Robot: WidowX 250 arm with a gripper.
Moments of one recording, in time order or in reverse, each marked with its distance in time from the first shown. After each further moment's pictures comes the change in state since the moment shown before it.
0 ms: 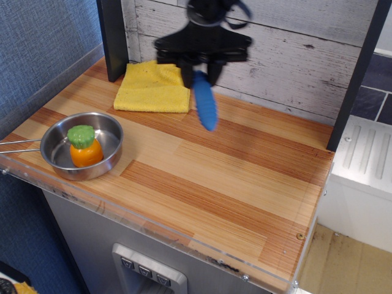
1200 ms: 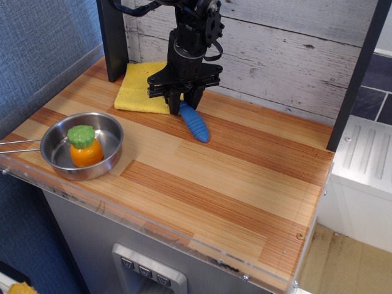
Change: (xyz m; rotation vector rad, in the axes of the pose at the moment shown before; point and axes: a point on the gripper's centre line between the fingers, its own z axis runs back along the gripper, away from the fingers) arm 0.007 0.011 -0.092 0.131 0.131 0.253
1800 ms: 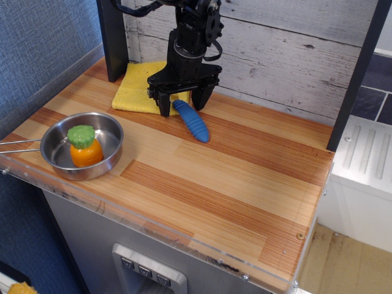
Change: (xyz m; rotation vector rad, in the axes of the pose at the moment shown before) arm -0.003 0.000 -0.002 0.011 0.032 0.007
